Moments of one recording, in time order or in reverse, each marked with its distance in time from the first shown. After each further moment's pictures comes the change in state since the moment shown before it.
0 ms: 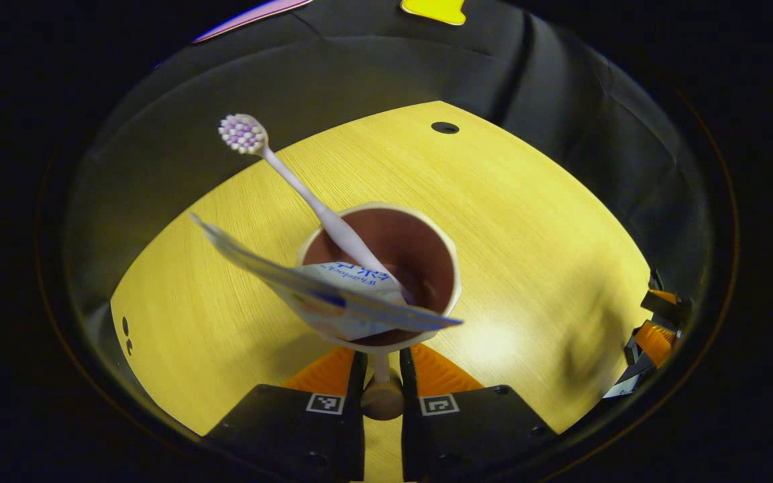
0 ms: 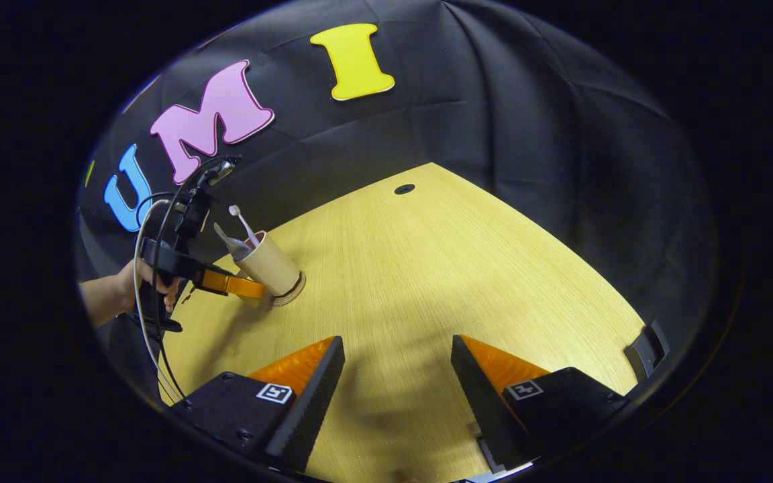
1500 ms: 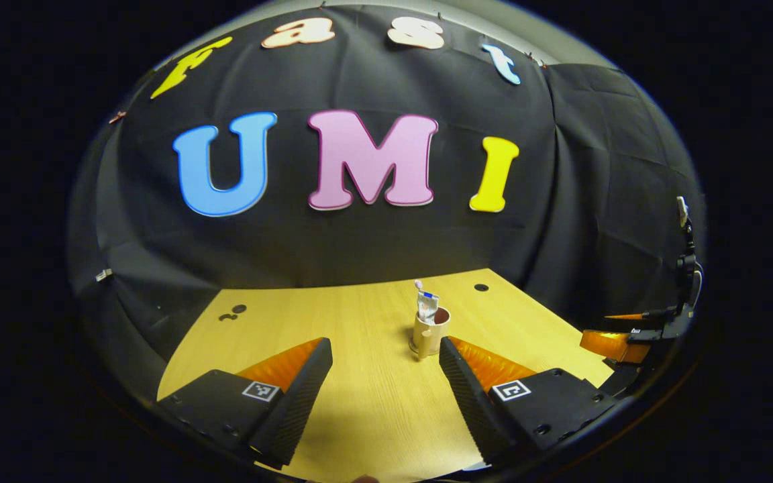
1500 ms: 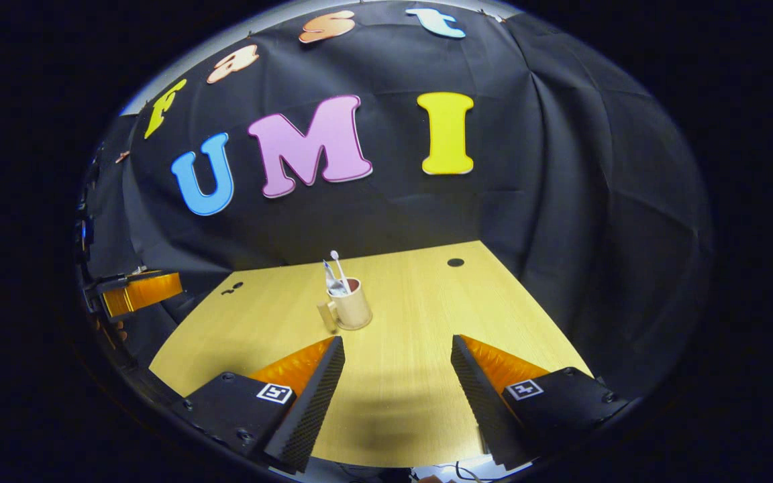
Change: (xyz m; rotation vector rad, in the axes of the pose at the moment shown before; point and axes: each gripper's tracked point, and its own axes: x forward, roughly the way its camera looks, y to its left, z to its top) left arm -0.355 0.008 -0.117 -0.333 -0.783 0.316; right arm -0.153 0.111 0.064 -0.258 -0.247 0.119
